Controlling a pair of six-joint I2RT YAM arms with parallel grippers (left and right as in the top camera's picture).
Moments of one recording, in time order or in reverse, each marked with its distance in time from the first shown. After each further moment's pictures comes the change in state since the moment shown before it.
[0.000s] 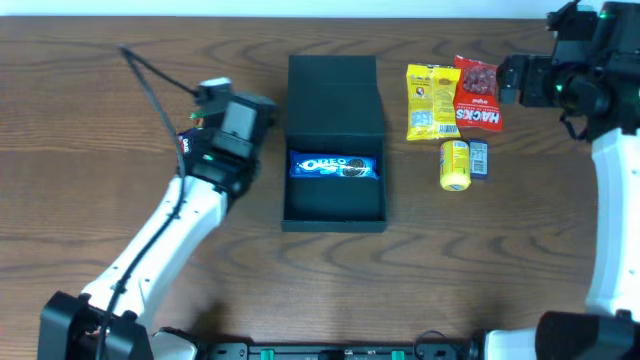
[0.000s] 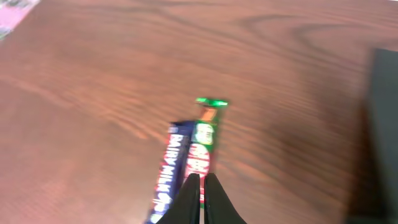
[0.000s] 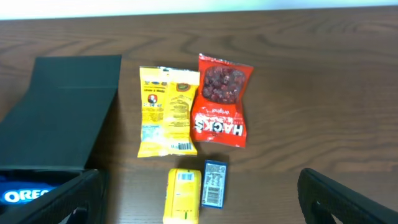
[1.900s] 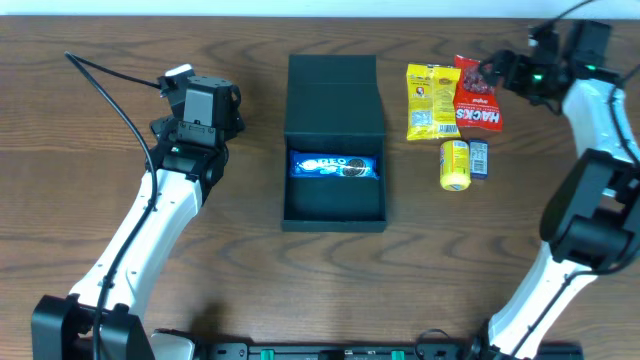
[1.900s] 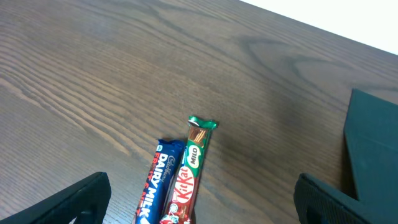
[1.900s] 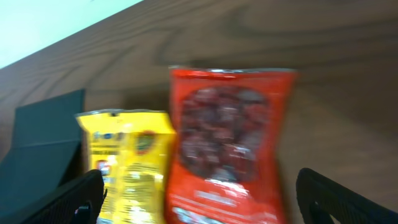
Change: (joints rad) left arm 0.128 0.000 0.000 0.109 0.172 -0.022; right arm -0.174 0.586 0.037 0.423 -0.363 0.150
